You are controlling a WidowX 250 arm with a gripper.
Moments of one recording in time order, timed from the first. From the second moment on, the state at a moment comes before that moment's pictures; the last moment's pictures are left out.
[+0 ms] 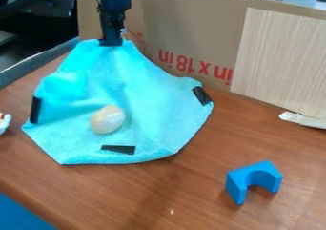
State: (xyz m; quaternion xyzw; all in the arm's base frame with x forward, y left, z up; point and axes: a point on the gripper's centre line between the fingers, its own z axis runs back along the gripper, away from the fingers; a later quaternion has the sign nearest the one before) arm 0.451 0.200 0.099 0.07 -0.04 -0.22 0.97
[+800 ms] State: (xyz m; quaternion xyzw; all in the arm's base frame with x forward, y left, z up) arm 0.446 0.206 0.083 0.04 -0.05 -0.30 0.95
